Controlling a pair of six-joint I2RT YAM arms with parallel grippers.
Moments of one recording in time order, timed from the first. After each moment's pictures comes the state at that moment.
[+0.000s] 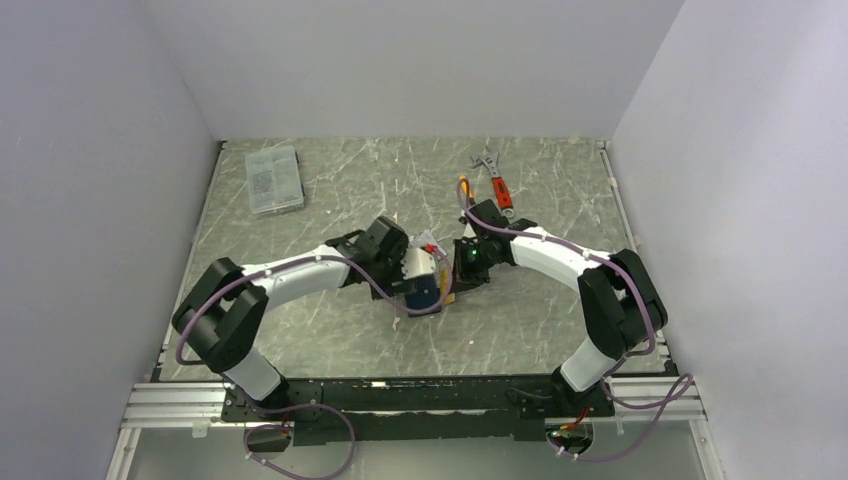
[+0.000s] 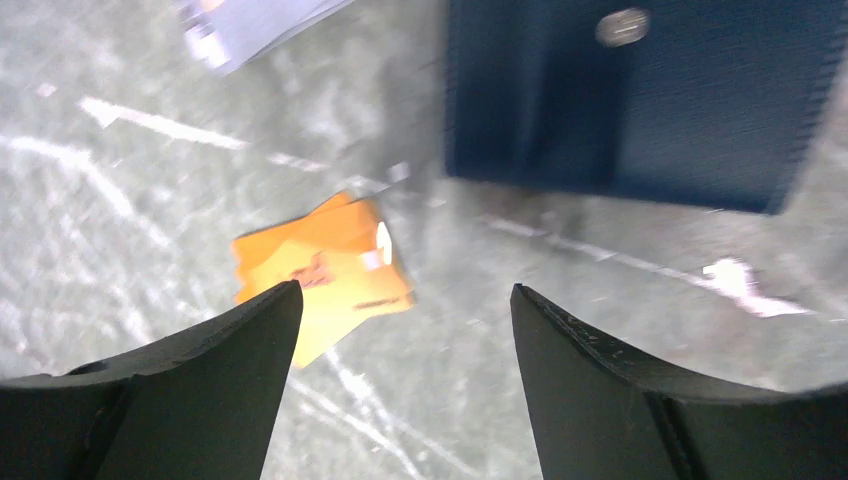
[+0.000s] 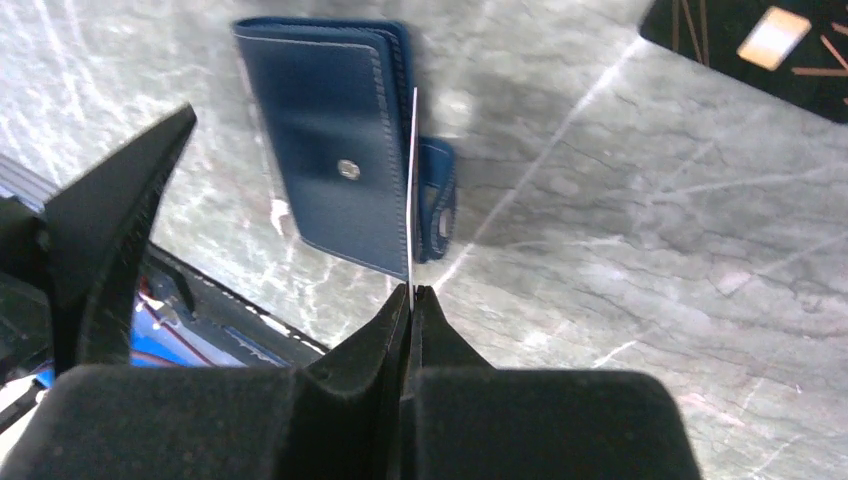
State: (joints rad) left arm -0.77 1.61 0.95 -0.33 0.03 0.71; right arm 0.53 1.62 0.97 -0.52 -0.38 0.57
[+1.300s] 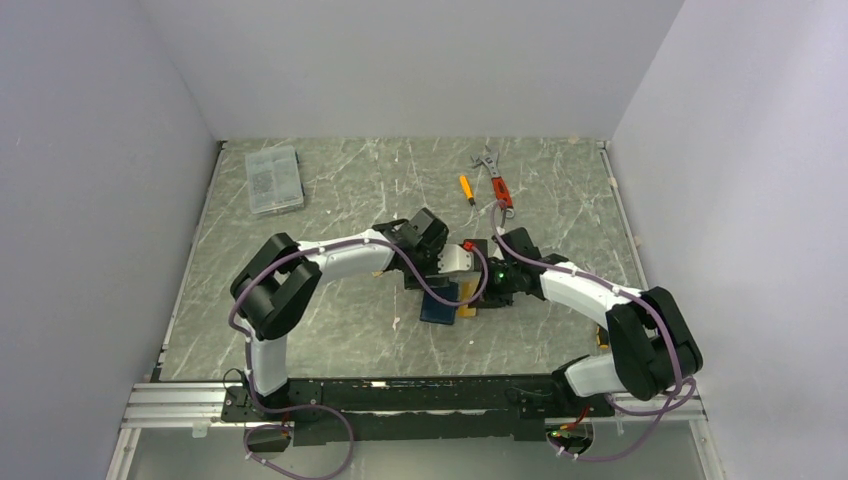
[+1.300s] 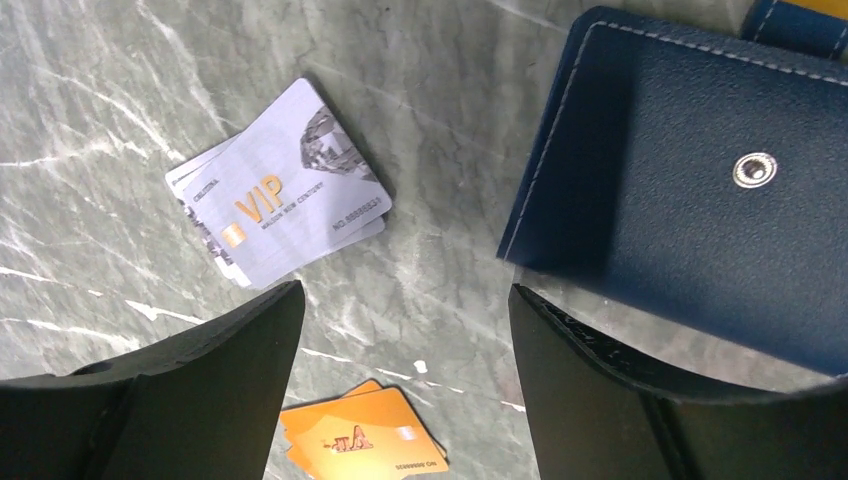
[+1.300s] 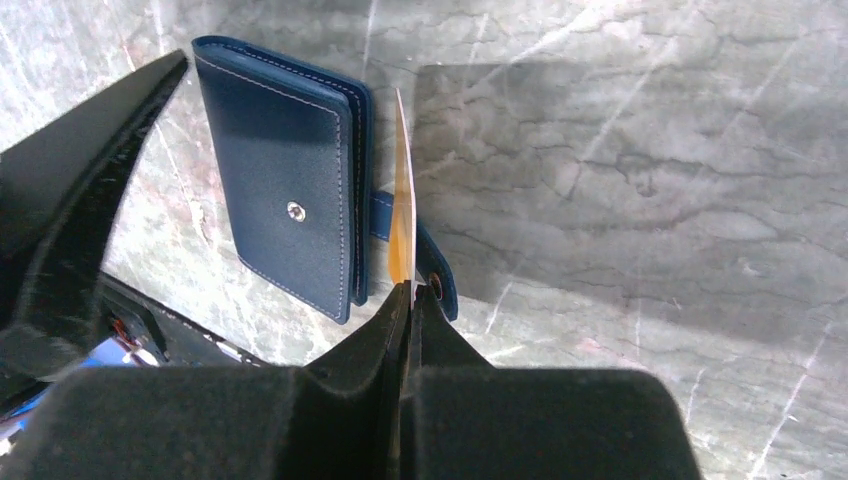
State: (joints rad) left arm -0.83 1.89 1.25 -0.37 0.03 0.76; right arm 0.44 1.38 0.64 -0.33 -0.32 0.63
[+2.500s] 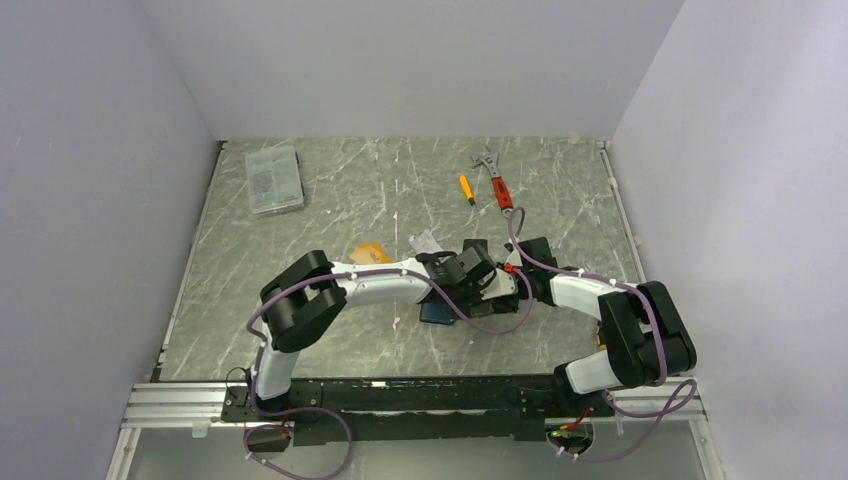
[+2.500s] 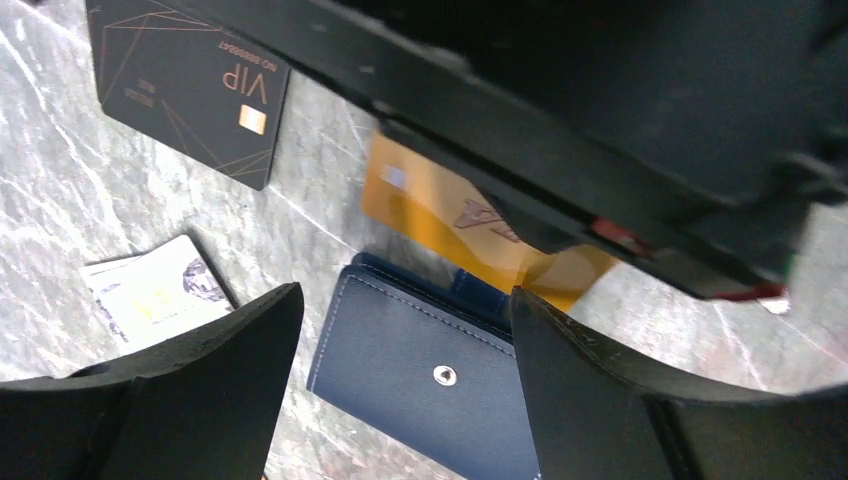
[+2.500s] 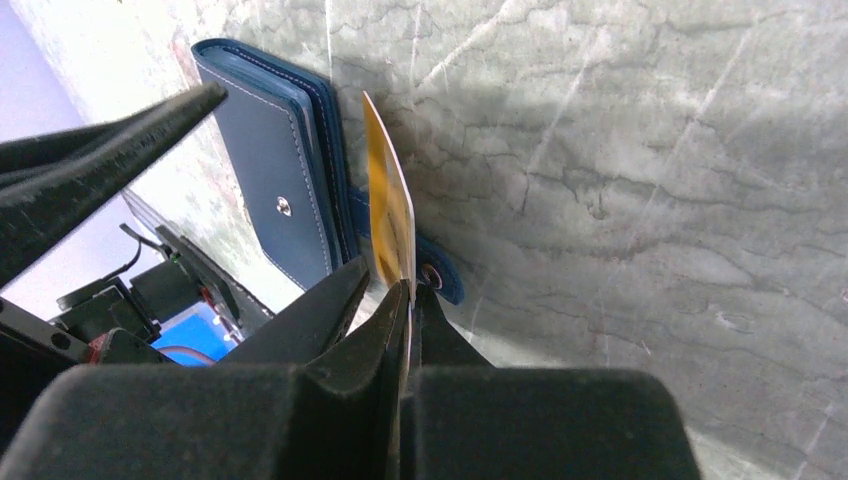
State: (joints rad) left arm -1.10 1.97 1.38 -0.38 -0.12 0.38; right arm 0.27 1.43 0.50 -0.13 -0.57 0.64
